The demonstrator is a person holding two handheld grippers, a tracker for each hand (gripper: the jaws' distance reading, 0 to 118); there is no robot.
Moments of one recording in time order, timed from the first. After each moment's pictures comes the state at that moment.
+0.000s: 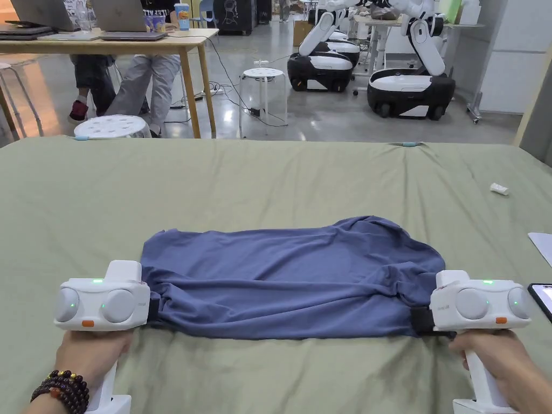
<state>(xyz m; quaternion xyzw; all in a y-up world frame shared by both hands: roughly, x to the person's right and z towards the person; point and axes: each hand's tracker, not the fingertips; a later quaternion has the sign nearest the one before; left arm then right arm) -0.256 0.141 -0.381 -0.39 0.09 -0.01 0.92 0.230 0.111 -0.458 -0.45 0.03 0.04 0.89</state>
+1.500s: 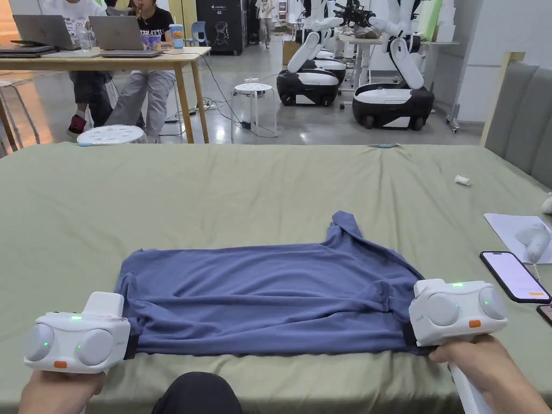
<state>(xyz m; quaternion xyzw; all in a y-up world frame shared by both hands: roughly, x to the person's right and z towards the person) -0.240 0.128 -0.220 -0.39 0.09 -0.06 0.91 0.223 0.133 -0.299 -0.48 0.01 0.09 0.87</state>
